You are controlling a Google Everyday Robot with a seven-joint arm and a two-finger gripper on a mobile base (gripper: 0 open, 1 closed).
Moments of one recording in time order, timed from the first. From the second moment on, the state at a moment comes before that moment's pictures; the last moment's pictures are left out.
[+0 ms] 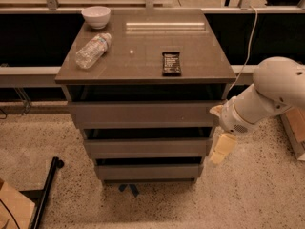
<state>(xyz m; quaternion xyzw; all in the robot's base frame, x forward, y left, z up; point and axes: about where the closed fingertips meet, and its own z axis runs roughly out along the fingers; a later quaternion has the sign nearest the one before) 0.505 -0.186 0.729 -0.60 0.77 0.10 0.18</state>
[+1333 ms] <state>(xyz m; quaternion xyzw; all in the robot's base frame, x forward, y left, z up) 0.503 -0.183 0.641 -0.55 0.80 0.14 0.17</state>
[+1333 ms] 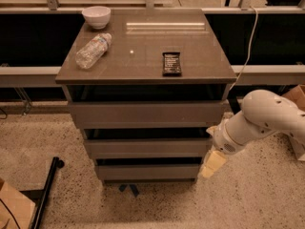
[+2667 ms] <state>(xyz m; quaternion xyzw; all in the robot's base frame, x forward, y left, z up) 0.513 -0.190 0.520 -0.49 0.84 0.16 0.16</state>
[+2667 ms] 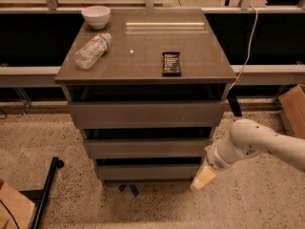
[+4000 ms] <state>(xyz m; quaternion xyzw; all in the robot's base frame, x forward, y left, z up) 0.531 -0.189 0.436 -0.47 0.85 0.19 0.16</state>
